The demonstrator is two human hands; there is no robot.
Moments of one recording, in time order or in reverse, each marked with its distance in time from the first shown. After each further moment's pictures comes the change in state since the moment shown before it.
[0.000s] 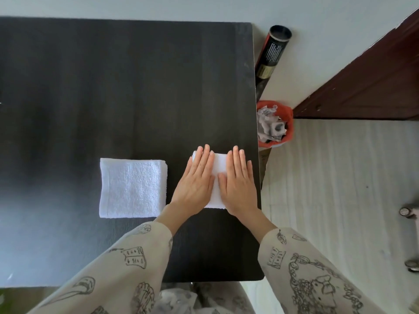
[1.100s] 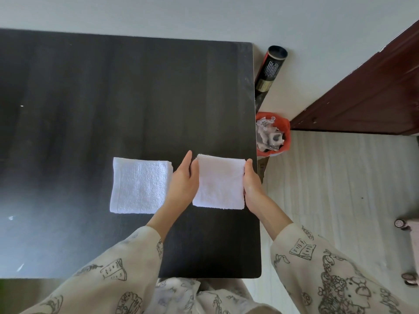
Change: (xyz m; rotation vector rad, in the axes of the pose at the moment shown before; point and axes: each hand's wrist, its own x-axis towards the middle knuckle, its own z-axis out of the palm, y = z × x) left_hand -0.009 0.023 -0.077 -0.799 0.027 -0.685; right_hand 0.011 -0.006 -0.059 1.164 -0.369 0.881
